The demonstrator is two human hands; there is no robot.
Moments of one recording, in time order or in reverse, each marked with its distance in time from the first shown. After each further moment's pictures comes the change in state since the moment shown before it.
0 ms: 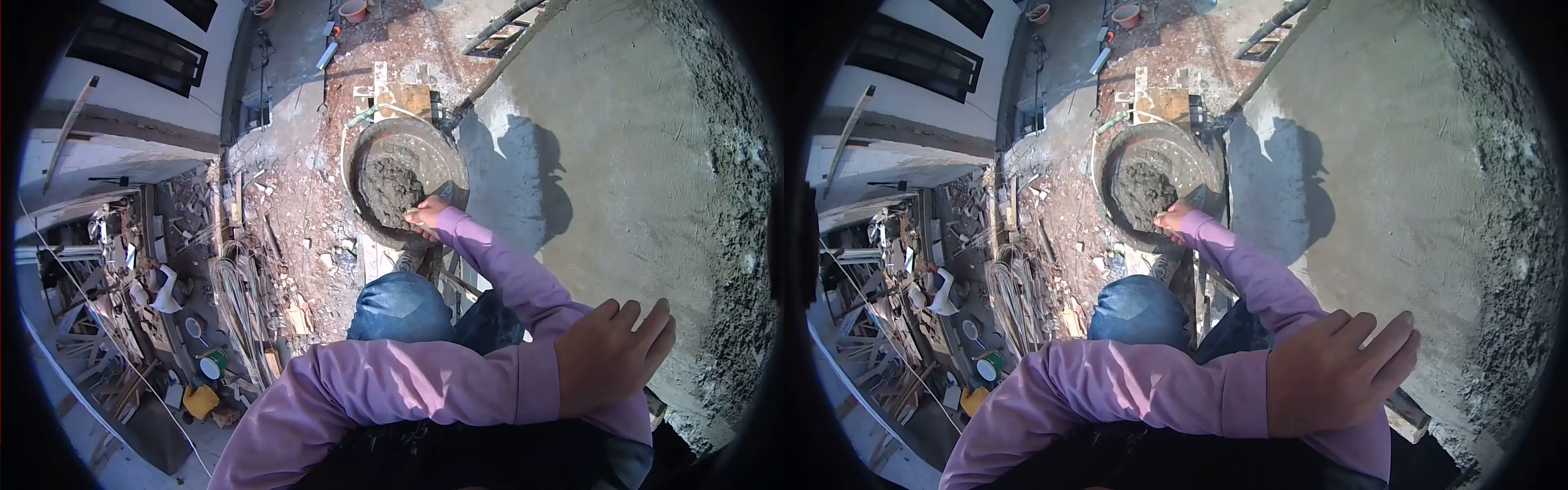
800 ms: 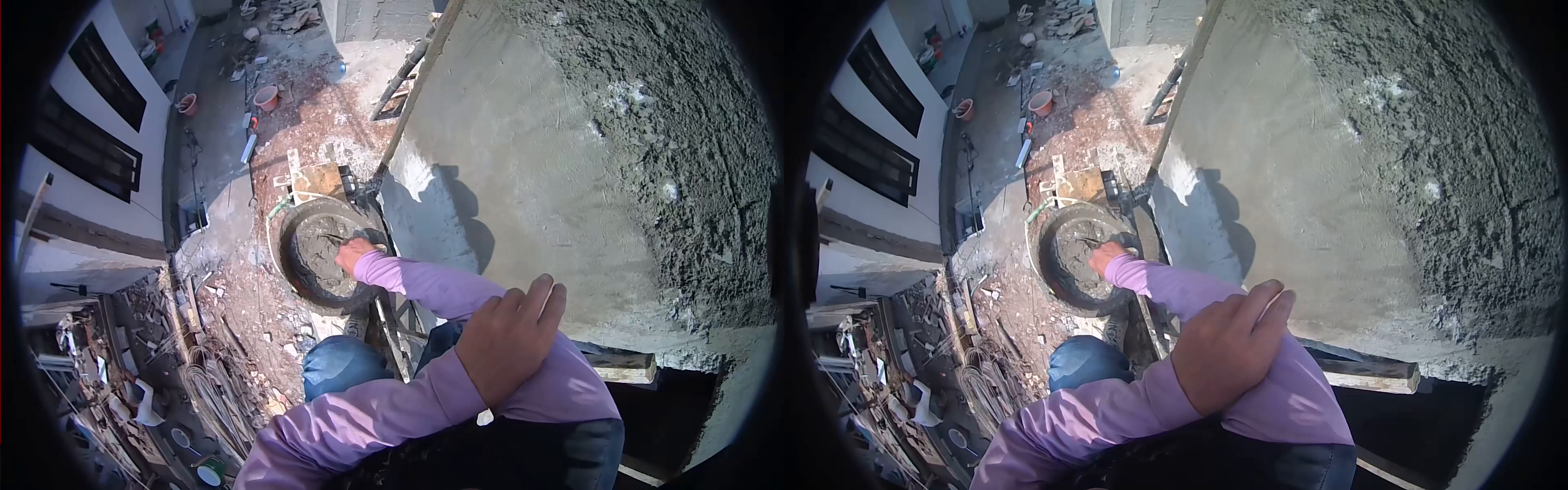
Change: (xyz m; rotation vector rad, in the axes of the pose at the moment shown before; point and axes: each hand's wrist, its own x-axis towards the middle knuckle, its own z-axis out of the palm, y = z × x) left_hand -0.007 0.005 -0.004 0.064 -0.150 0.003; right_hand -0.051 -0.045 -0.036 -1.330 0.351 -0.563
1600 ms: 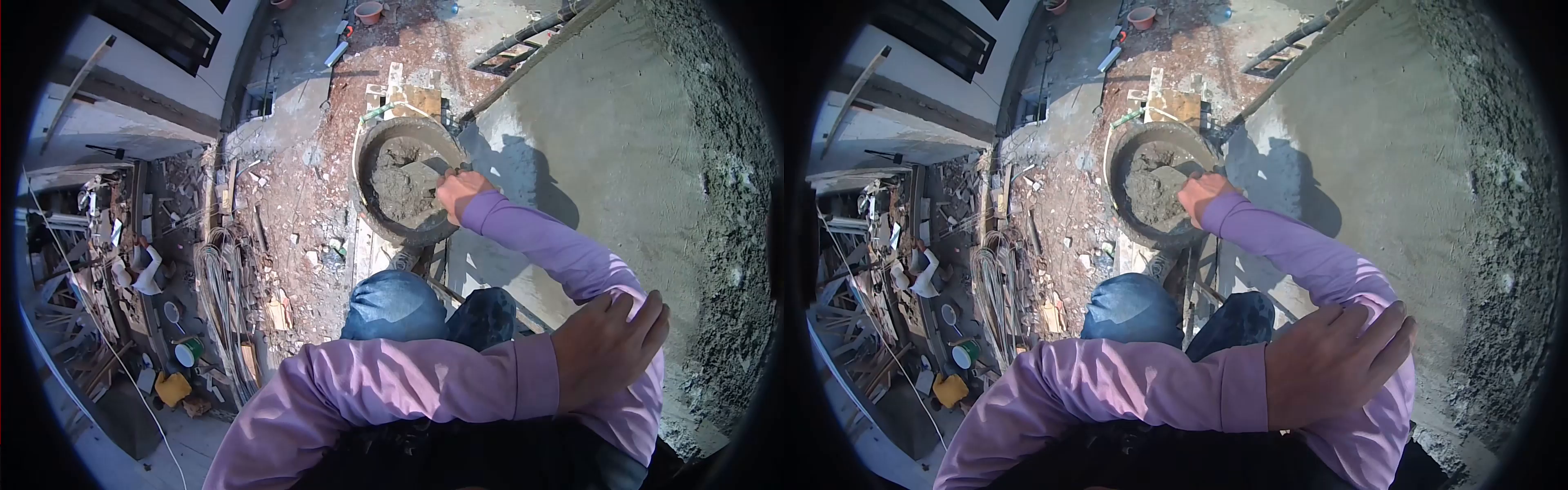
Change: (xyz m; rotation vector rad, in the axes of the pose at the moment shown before) left_hand -0.005 0.003 -0.008 -0.030 0.207 -0.049; right_hand -0.033 -0.006 -0.064 -0.149 -0.065 -0.099
